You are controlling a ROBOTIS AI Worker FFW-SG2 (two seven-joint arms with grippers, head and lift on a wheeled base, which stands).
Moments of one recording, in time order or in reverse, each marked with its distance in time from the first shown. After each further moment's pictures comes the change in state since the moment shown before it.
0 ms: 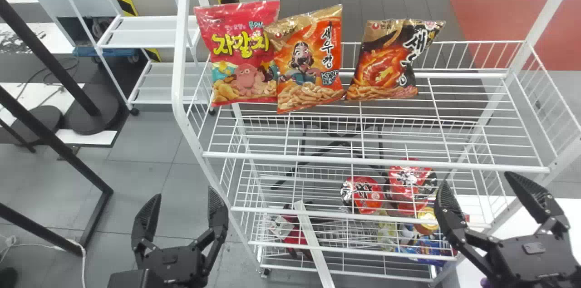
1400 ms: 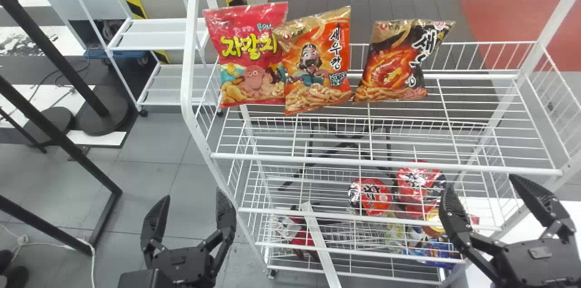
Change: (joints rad) left arm 0.000 -0.002 0.000 0.004 0.000 0.000 0.002; right arm 0.001 0.000 0.010 0.004 0.013 0.000 0.000
